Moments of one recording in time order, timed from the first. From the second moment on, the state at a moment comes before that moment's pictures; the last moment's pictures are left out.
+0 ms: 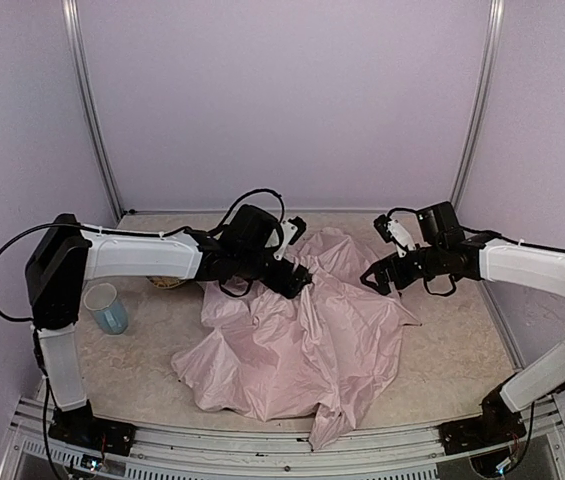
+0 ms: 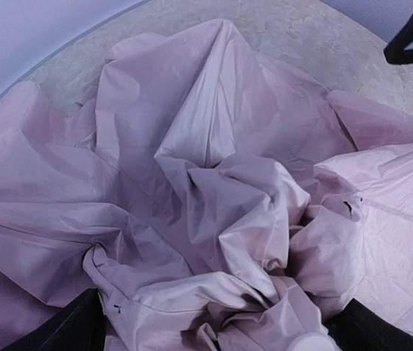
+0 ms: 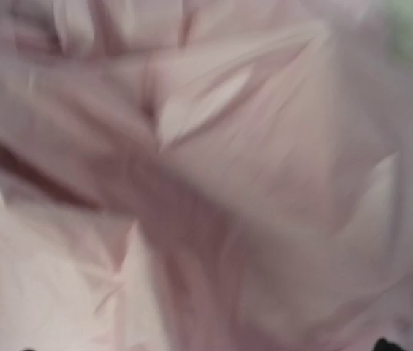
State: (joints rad) left arm -0.86 1.93 1.38 -0.12 -0.04 -0.04; right arm 0.44 1.41 0.92 -0.24 -0.27 -0.06
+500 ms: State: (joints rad) left arm -0.83 1.93 1.36 -0.06 0.13 -0.09; right arm 0.44 1.30 0.89 -0.23 -0.25 -0.06
